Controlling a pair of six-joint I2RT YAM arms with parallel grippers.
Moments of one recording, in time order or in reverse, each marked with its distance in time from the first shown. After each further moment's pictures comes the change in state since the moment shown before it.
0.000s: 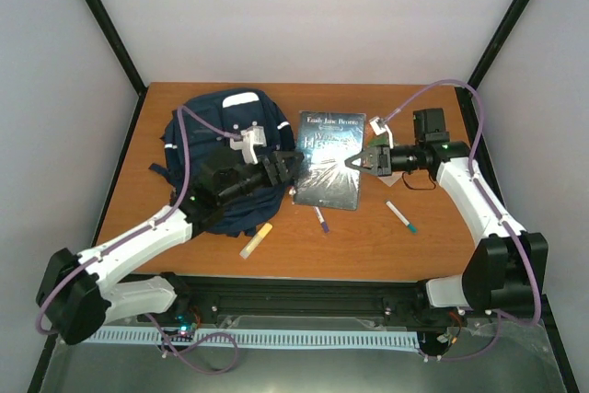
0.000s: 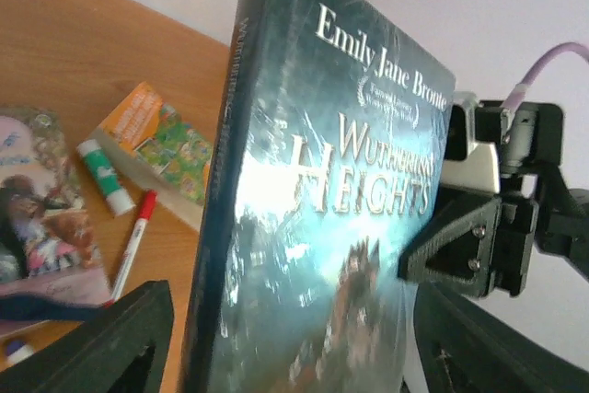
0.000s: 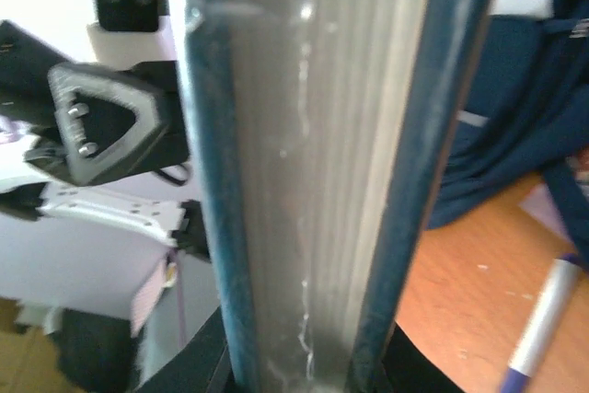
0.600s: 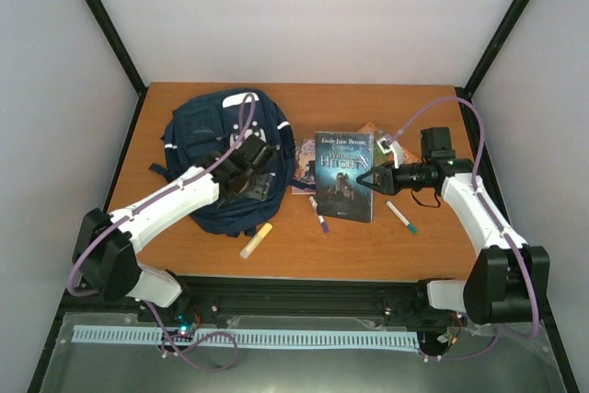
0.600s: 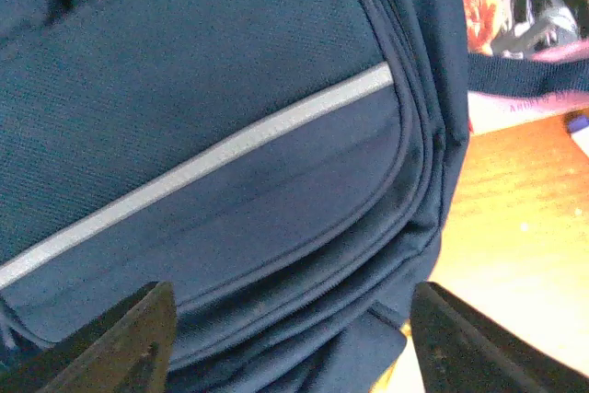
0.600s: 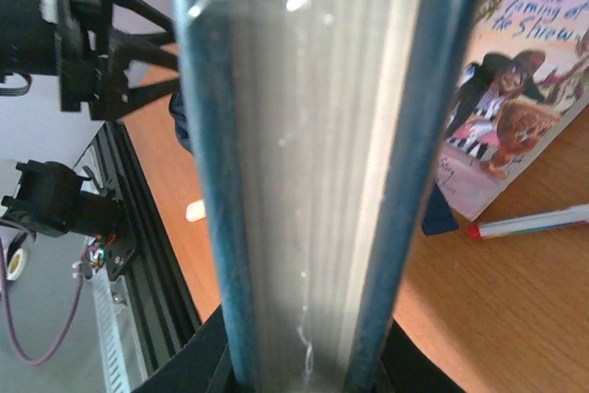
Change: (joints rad) left arm 0.011 0.263 0.384 -1.092 -0.567 0.487; right arm -0.067 -0.059 -0.161 -0.034 0.294 -0.241
